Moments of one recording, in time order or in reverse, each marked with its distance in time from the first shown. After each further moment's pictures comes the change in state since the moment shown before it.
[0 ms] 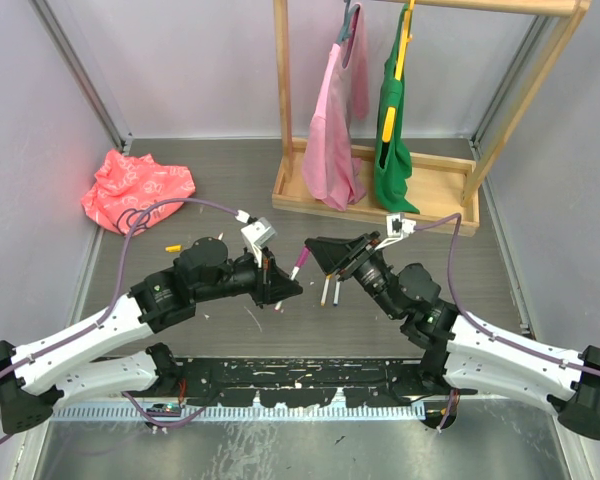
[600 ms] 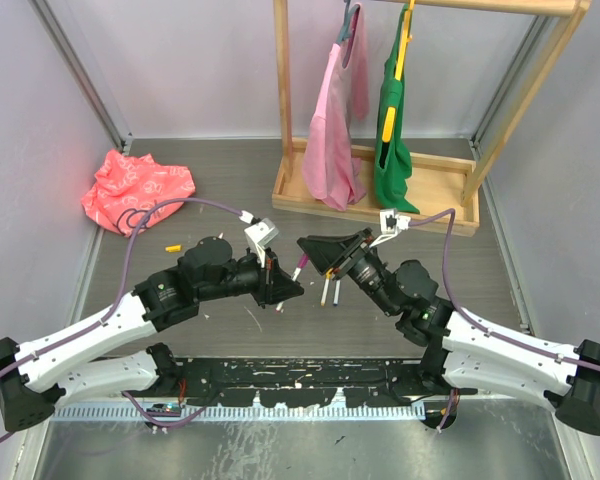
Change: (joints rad) left arm 0.000 0.022 0.000 0.001 0.005 -0.001; right arm 0.004 0.036 0.034 0.060 -0.058 0.006
